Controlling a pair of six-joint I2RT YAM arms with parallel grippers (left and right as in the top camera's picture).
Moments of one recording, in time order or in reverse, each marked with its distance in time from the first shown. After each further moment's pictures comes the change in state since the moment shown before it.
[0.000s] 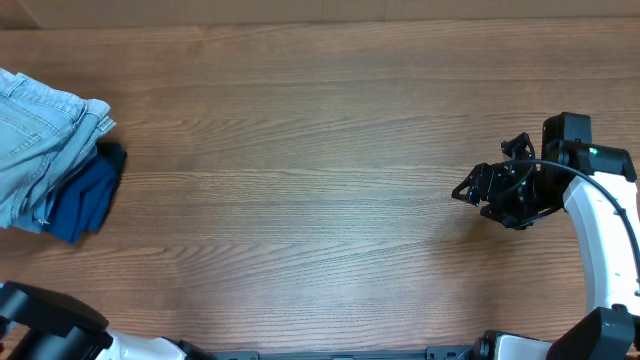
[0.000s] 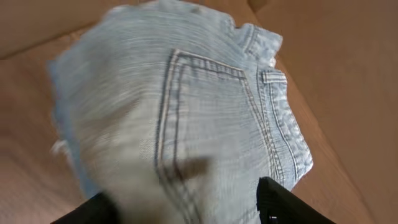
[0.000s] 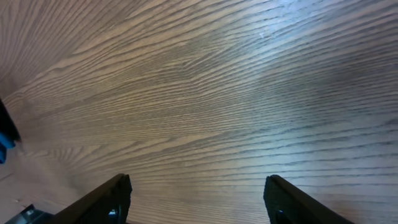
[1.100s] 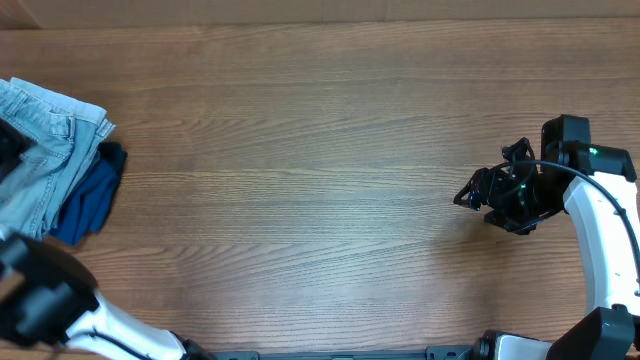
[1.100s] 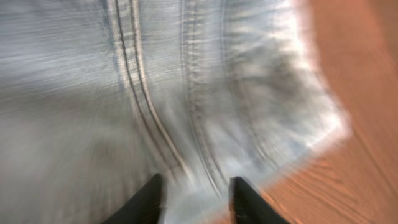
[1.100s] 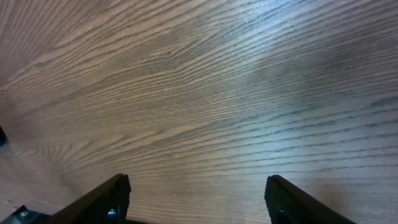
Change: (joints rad) left arm -0.221 0.223 0.240 -0.349 -0.124 0.118; right arm 0.000 0.000 0.000 -0.037 0.035 0.000
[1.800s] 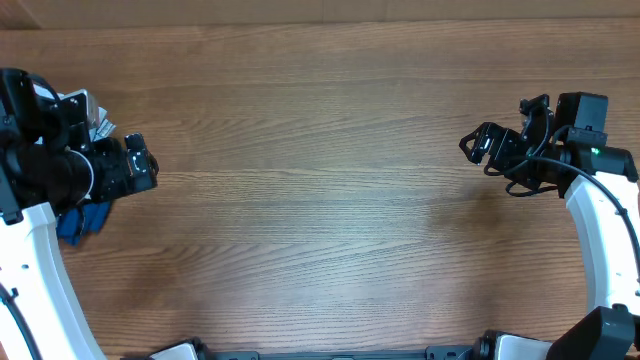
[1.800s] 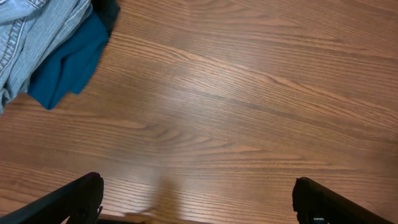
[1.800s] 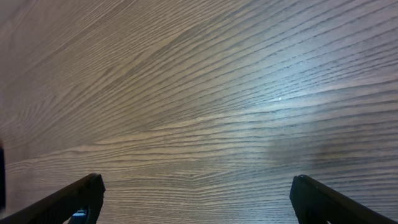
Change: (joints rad) left arm -0.469 -0.561 -0.097 -0.430 -0.141 0.096; right arm -0.010 0.000 0.002 0.433 0.000 0.049
